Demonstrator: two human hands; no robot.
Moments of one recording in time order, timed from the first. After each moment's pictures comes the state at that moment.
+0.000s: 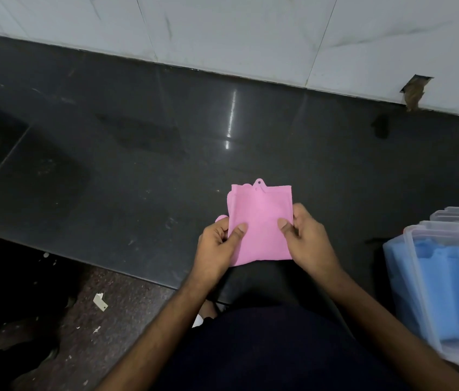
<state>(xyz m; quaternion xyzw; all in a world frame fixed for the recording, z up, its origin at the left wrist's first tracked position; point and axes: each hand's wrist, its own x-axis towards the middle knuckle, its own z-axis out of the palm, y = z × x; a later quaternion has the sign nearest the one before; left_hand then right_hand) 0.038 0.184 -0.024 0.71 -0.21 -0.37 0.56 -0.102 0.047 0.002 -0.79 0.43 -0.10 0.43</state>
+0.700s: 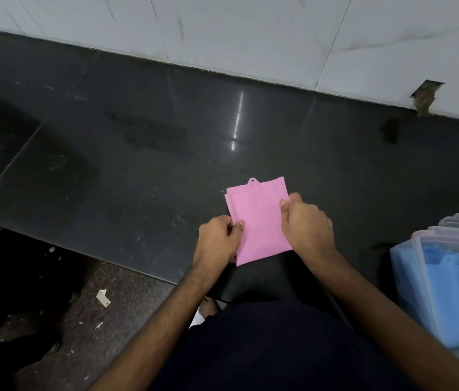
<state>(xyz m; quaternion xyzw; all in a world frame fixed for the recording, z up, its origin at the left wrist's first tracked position) 0.055 0.177 -0.017 0.86 -0.24 -0.30 0.35 -0.063 0.031 -0.005 -0.87 0.46 -0.01 0.17</state>
